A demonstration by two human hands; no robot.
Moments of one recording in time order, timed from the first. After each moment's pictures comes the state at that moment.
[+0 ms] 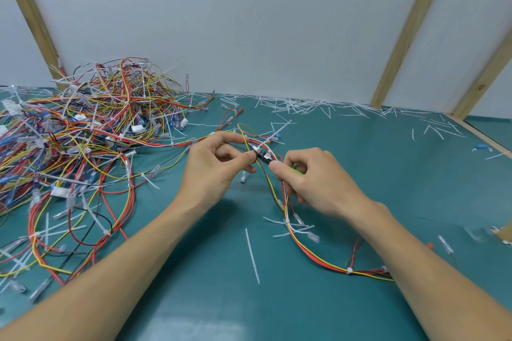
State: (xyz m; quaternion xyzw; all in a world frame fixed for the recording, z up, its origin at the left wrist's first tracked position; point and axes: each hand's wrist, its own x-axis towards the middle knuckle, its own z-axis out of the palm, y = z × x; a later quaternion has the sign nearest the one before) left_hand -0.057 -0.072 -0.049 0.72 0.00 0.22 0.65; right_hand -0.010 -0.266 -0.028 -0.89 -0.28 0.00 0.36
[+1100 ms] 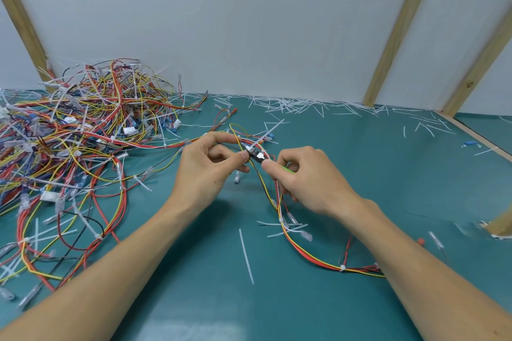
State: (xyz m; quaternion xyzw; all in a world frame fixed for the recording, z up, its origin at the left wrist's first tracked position) left_hand -0.057 -0.072 -0.049 0.73 0.00 0.22 0.65; right_hand -0.009 -0.265 -0.029 -0.90 -0.26 -0.02 0.35
